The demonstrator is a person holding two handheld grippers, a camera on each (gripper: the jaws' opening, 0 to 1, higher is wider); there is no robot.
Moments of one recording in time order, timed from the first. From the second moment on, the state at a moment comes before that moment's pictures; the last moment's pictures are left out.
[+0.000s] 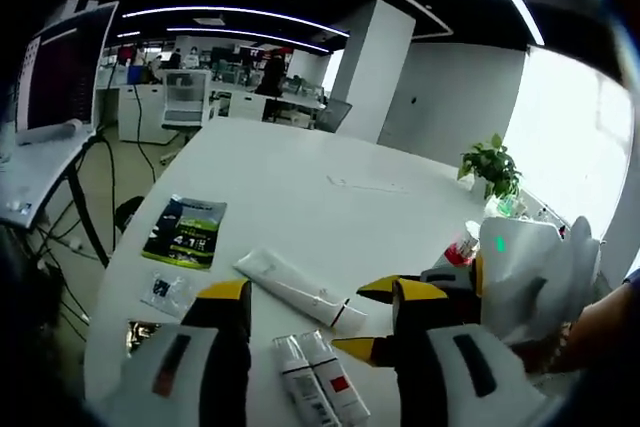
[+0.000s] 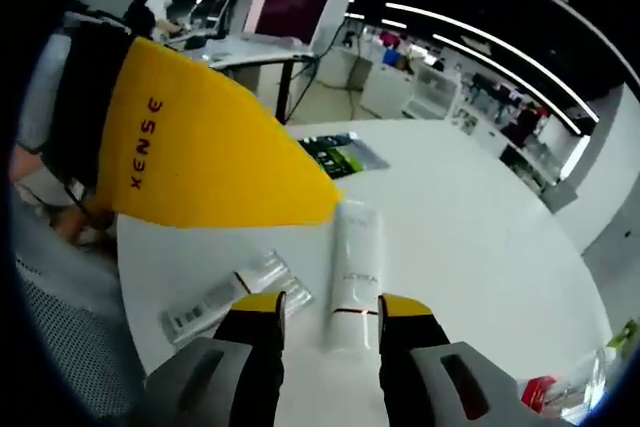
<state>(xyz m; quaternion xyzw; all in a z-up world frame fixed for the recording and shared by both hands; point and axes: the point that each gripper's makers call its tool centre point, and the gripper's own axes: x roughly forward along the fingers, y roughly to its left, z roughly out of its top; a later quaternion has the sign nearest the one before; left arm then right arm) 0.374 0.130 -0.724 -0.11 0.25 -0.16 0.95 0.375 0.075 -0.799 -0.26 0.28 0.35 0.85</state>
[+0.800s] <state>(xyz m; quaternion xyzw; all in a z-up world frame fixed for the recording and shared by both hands) 0.370 0.156 -0.746 -0.15 0.29 -0.11 0.94 0.418 0.095 -0.826 -0.14 0.32 0.32 0.88</state>
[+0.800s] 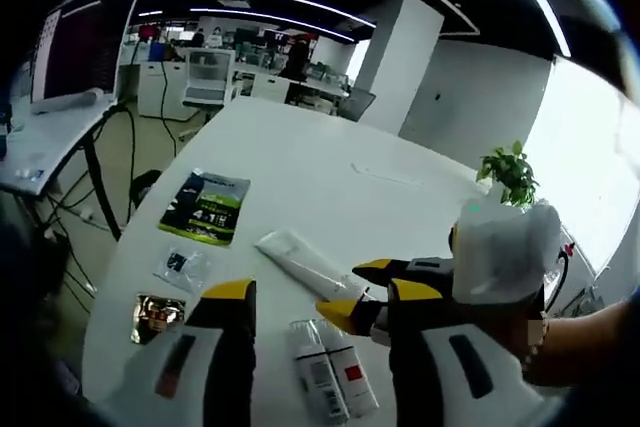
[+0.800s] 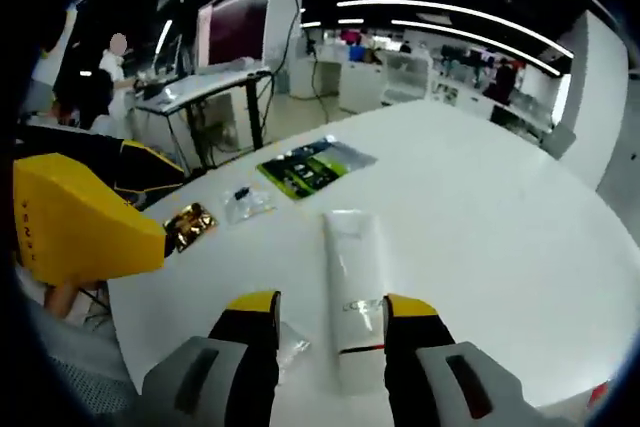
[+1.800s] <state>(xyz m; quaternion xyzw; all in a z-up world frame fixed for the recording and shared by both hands) 0.365 0.157 -0.749 -0.18 0.31 -0.11 0.93 0.453 0.090 -0.891 -0.18 0.41 0.31 0.84</state>
